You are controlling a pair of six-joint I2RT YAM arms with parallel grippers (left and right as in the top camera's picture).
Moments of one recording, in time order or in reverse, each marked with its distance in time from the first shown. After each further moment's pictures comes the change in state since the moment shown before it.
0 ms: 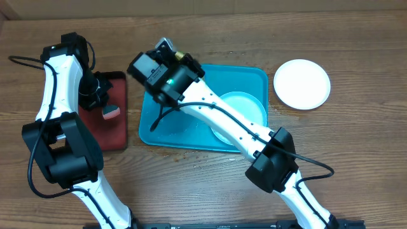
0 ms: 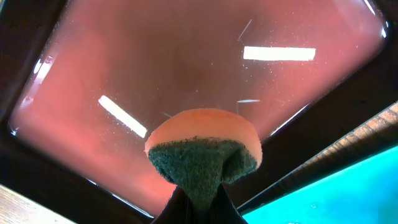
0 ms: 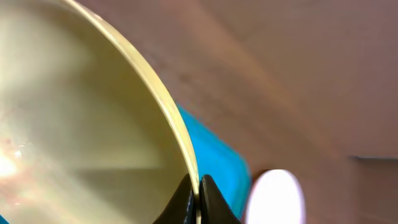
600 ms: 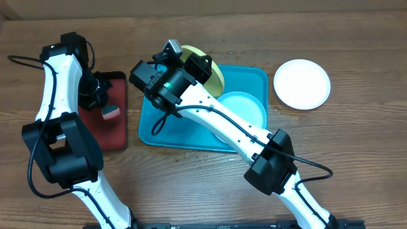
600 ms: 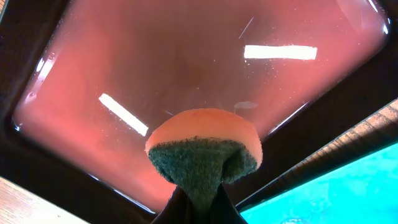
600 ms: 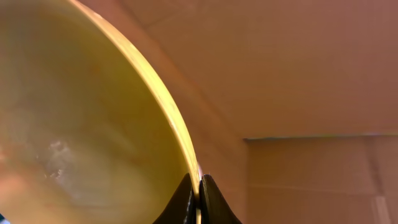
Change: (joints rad) left arm 0.000 0.000 0.009 -0.017 0.000 -0.007; right arm 0.038 0.000 0.000 -0.171 0.449 0.006
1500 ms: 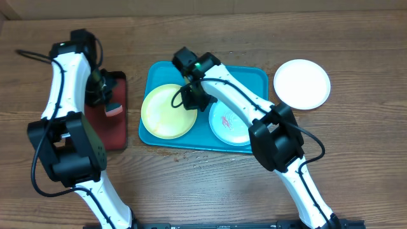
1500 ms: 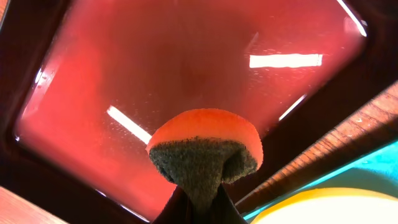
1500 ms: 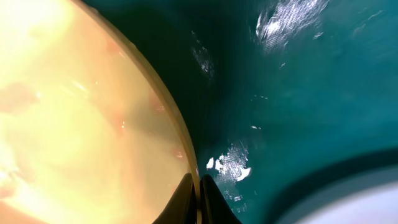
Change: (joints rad) left arm -0.038 0.000 0.002 0.026 -0.043 -0.001; right arm -0.218 0.087 -0.211 0.219 -1.257 0.315
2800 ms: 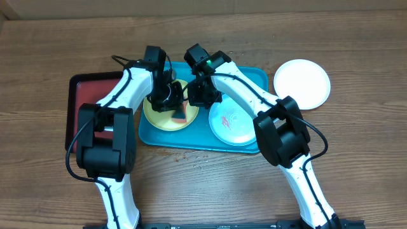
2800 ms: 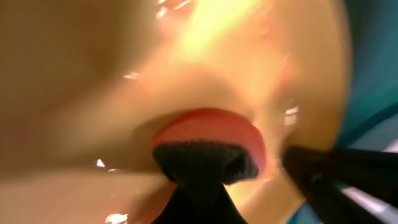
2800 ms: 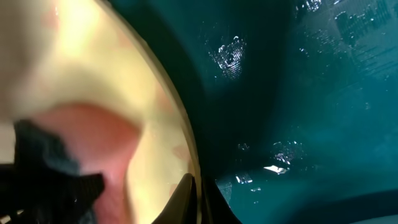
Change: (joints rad) left arm -0.364 0.031 -0.283 0.378 0.426 0.224; right arm -0.085 0.005 -0.117 0.121 -0.166 0.055
